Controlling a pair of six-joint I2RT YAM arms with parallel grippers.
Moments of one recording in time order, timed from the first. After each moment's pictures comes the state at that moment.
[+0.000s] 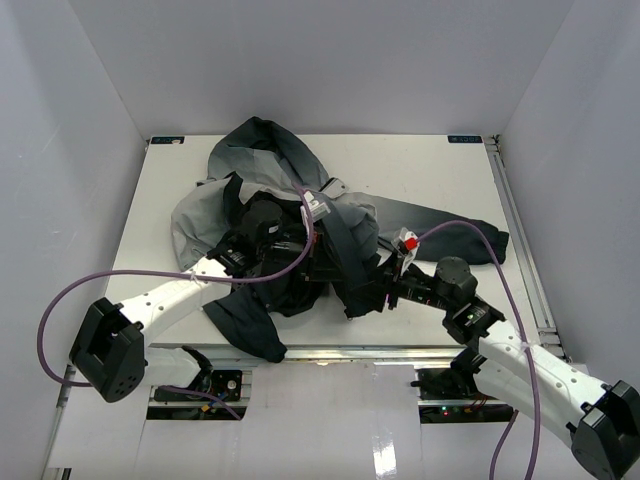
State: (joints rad) left arm -0.69 1.28 0.86 0.10 0.86 -0.48; right arm 0.68 0.73 0.34 0.30 -0.57 0.33
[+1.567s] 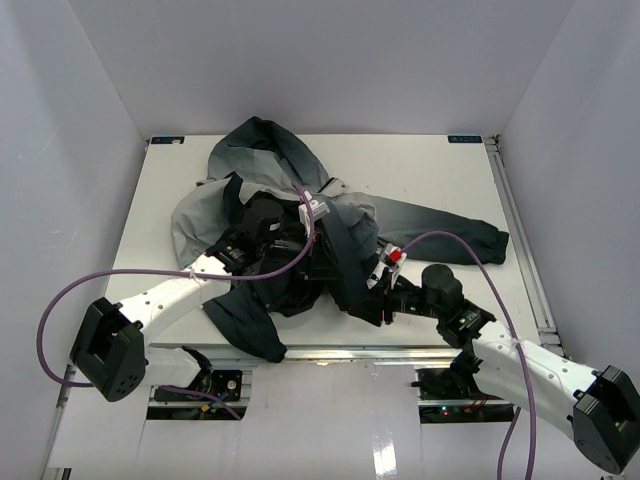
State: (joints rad) left arm -0.68 1.29 0.89 -0.02 0.80 -0.42; right arm 0.74 0.79 0.27 0.25 -0.57 0.35
